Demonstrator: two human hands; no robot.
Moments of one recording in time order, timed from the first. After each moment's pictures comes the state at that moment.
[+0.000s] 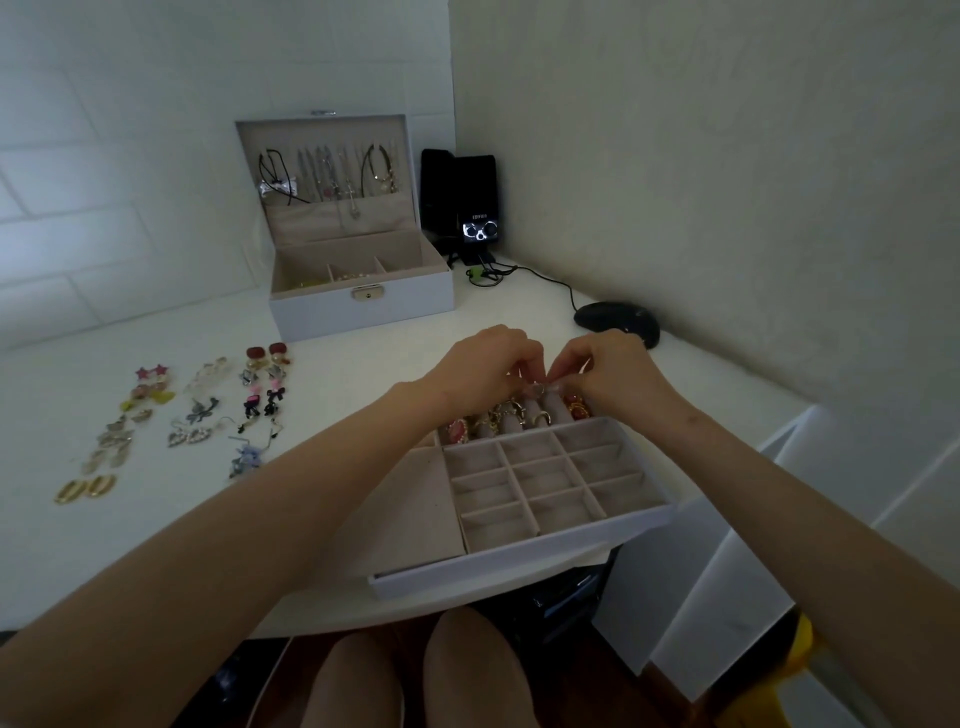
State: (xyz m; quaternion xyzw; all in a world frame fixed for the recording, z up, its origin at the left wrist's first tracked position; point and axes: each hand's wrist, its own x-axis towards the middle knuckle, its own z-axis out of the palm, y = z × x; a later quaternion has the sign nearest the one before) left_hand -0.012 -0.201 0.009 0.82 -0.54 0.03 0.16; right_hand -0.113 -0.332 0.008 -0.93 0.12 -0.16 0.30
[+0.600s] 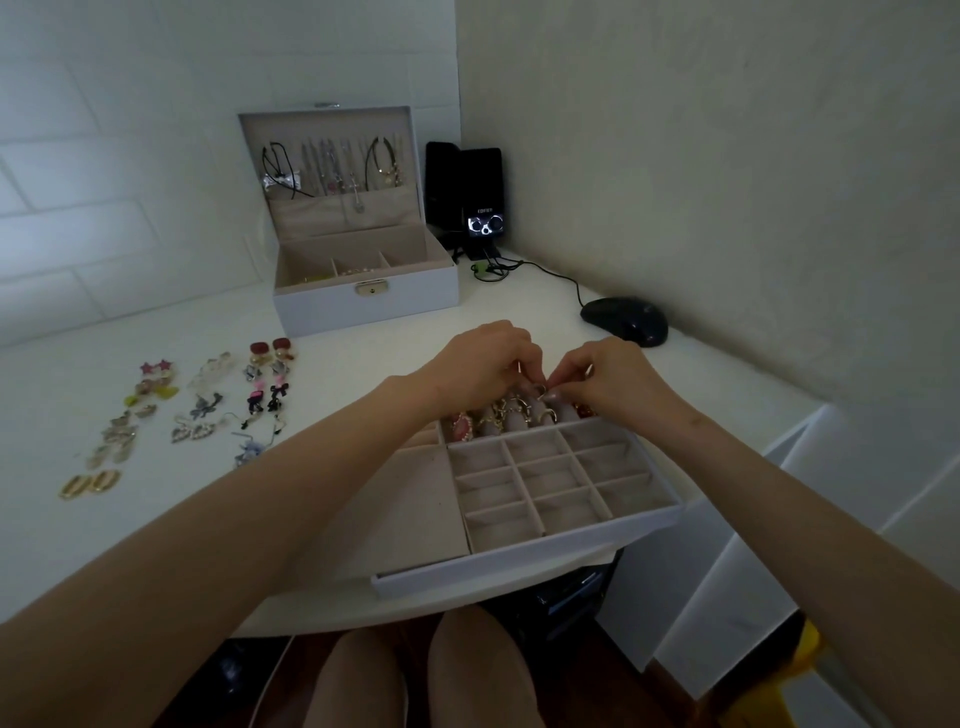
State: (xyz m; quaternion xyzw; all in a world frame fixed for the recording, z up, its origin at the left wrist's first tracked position) left_hand -0.007 -0.195 0.011 0.82 -0.56 0.03 0.14; right_hand -0.109 -0.334 -0.003 -0.94 0.10 -0.14 0.31
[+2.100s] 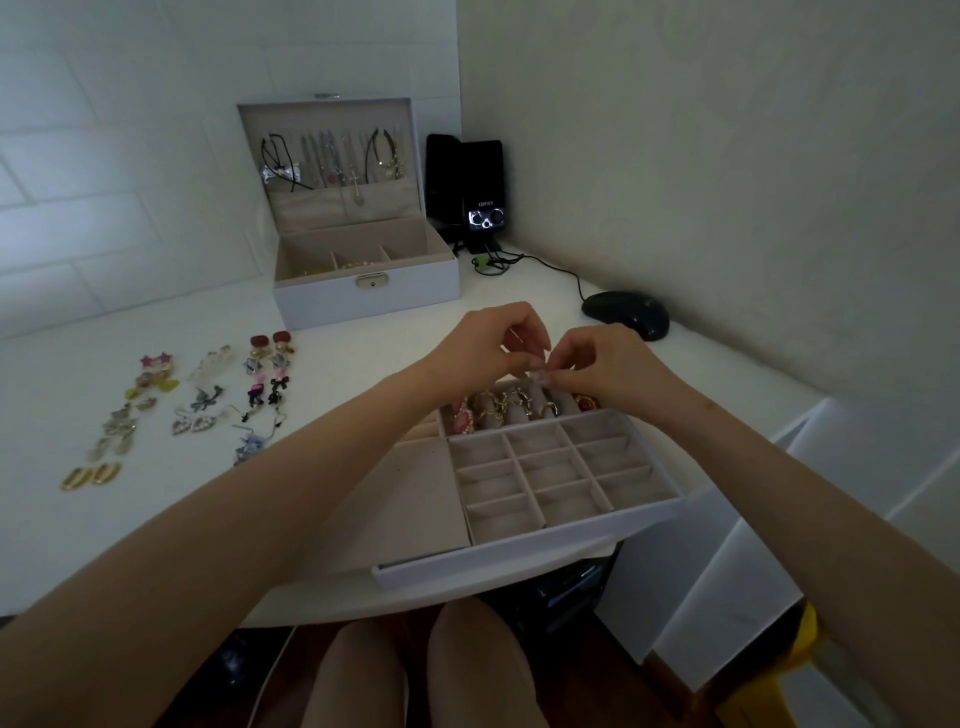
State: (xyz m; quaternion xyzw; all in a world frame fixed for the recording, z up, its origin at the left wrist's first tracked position) left_hand -0.010 -0.193 0.009 0.77 -0.49 -0.08 0.41; right_hand -0.109 -0.335 0.001 -0.91 0.07 -0.14 0.37
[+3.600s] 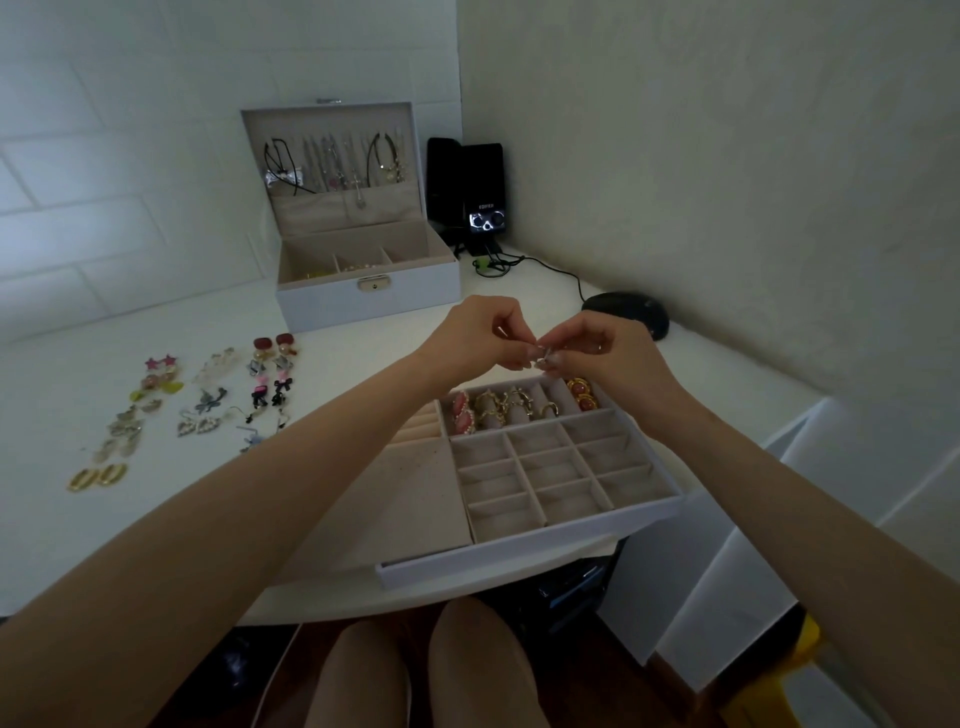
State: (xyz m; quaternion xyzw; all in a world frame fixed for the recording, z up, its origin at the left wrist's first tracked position) left_hand -0.017 -0.189 0.027 0.79 -0.40 -0.12 0.46; right_hand -0.118 -0.326 0.001 -0.80 0.05 -0.22 0.56
